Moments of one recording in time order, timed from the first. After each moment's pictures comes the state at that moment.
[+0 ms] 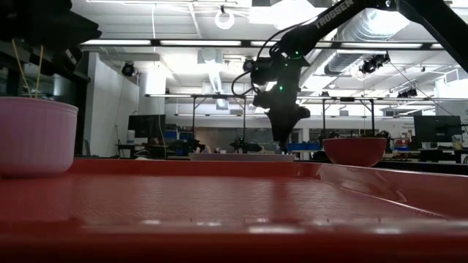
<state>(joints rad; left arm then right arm) -0.45 0.11 0.26 -0.23 -0.49 -0.44 -0.63 2.02 1.65 -0.94 0.00 0.16</state>
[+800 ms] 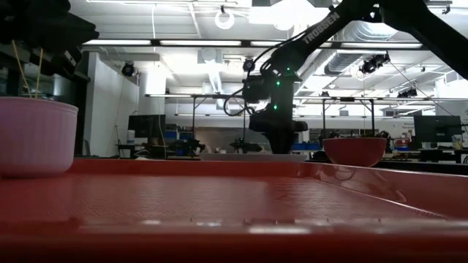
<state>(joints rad) -0.45 0.09 0.24 -0.24 -0.46 -0.43 -0.59 2.14 1.65 -0.92 0.10 0.19</state>
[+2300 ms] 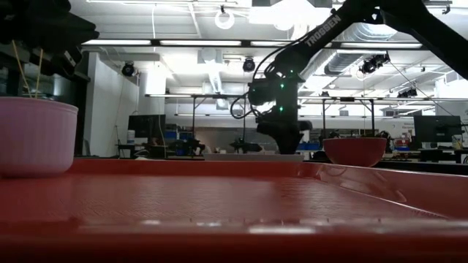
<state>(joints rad) -0.45 0.09 0.24 -0.23 -0.47 -0.45 -0.64 2.13 1.65 -0.95 0.15 0.12</state>
